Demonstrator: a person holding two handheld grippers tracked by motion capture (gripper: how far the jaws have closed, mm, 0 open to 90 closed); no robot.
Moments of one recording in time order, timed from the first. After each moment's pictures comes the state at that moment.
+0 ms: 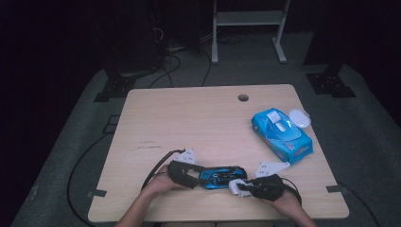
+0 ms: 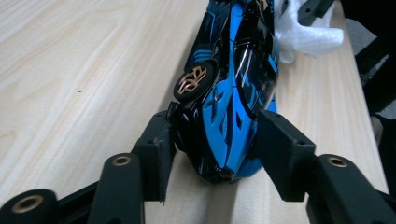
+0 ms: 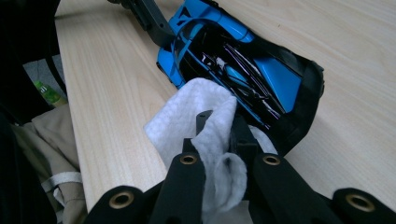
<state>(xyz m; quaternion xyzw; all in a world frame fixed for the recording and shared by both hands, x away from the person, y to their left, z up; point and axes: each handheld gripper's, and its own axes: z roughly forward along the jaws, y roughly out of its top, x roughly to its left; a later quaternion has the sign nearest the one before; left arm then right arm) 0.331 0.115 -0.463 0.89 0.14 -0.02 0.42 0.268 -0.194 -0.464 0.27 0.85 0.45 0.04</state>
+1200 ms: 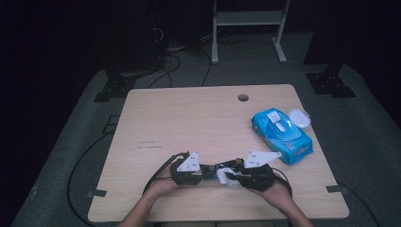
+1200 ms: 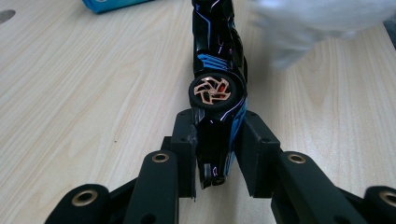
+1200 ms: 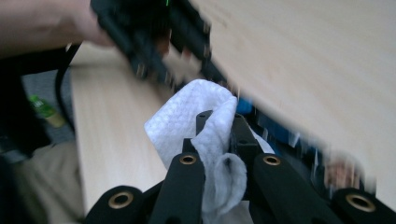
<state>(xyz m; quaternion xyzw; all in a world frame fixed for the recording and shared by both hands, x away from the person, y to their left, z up) 0.319 0.103 -0.456 0.89 0.06 0.11 0.44 0.279 -0.159 -0.419 0.23 0.85 0.47 0.08</state>
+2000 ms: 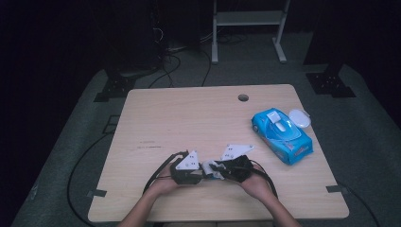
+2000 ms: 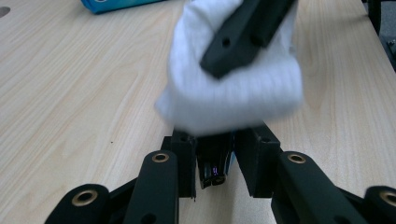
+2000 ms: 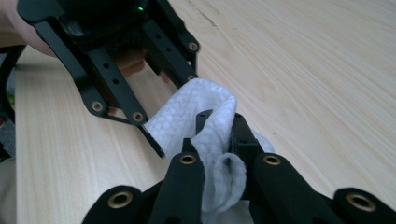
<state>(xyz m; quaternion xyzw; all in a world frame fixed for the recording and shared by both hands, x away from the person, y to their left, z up) 0.323 0.105 -0.459 0.88 0.08 0.09 0.45 0.305 -0.108 -0.422 0.23 0.86 0.44 0.12</state>
